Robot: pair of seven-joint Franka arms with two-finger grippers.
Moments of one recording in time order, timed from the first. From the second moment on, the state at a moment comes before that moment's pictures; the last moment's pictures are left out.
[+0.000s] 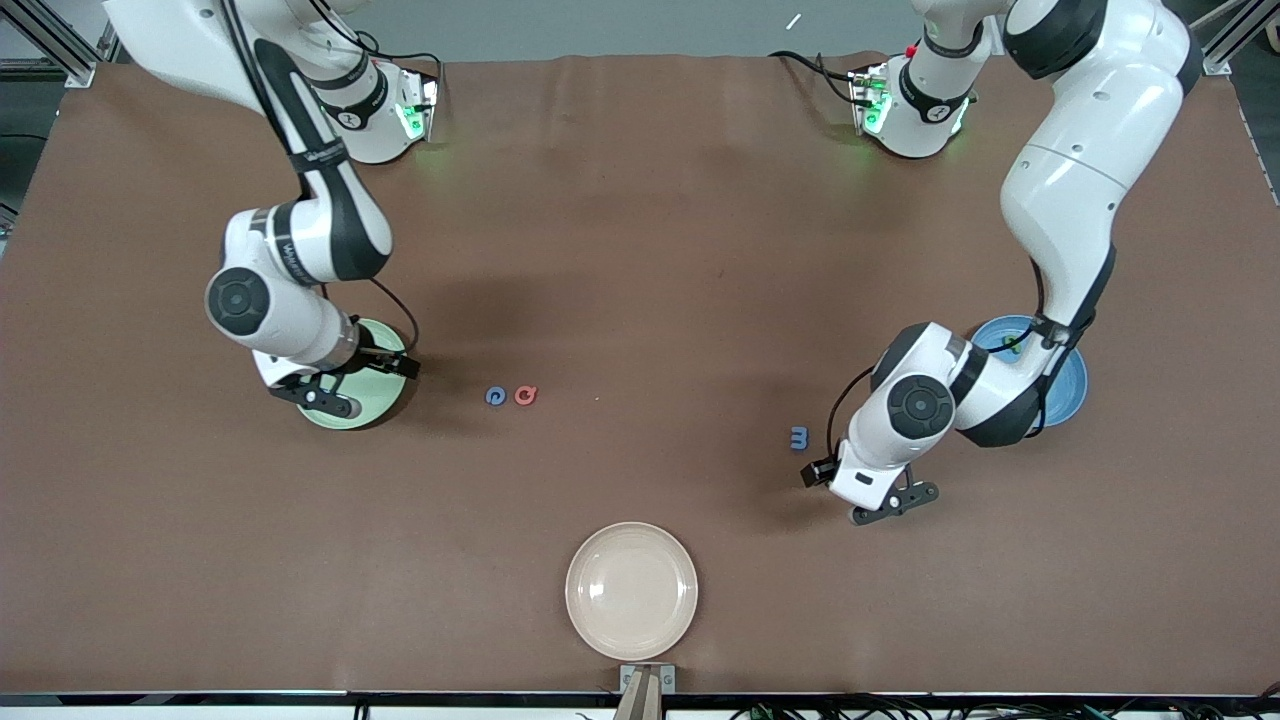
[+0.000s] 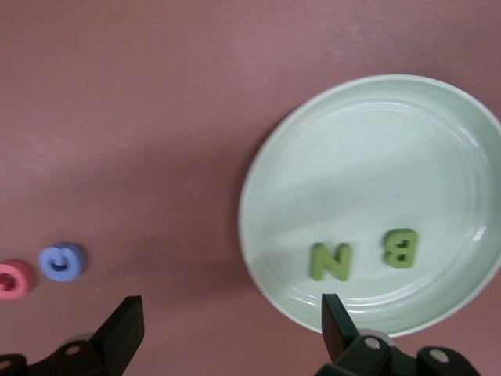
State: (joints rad) left arm 0.08 0.89 -0.51 -1.50 0.56 2.29 -0.94; right arm 0.32 0.29 -0.08 -2.12 0.12 2.32 0.48
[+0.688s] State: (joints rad) left arm 0.06 0.92 -0.49 -1.48 0.56 2.33 -0.94; right arm 0.47 0.50 -0.08 -2.02 0.12 2.51 0.69
